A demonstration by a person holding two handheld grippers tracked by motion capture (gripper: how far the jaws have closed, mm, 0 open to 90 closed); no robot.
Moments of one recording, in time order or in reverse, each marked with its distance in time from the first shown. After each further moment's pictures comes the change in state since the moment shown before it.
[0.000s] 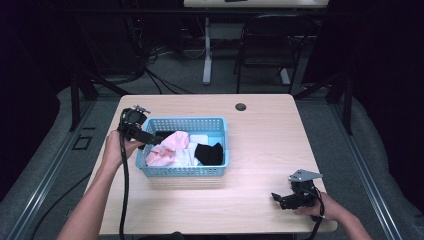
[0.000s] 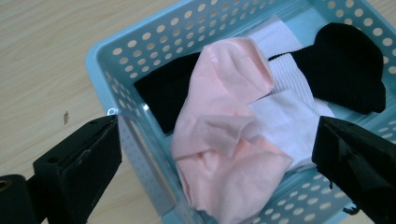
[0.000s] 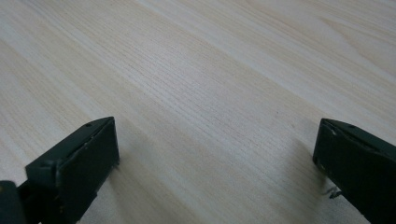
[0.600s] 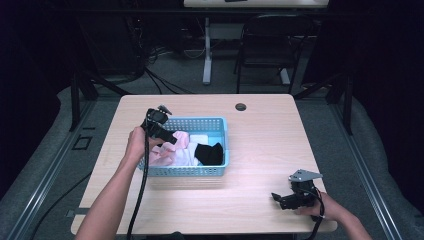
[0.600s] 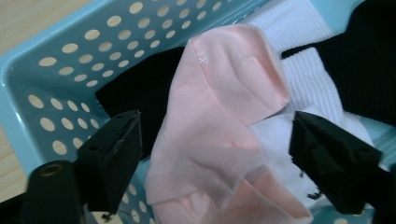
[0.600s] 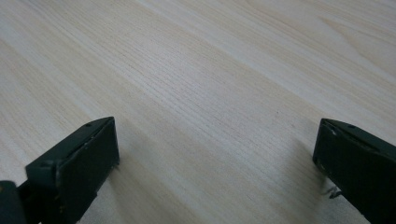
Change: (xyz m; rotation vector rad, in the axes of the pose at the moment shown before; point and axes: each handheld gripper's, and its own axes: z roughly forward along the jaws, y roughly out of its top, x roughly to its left) left arm -0.012 0.026 0.067 0.174 0.006 0.009; right arm 0.000 0.000 0.000 0.000 0.000 0.000
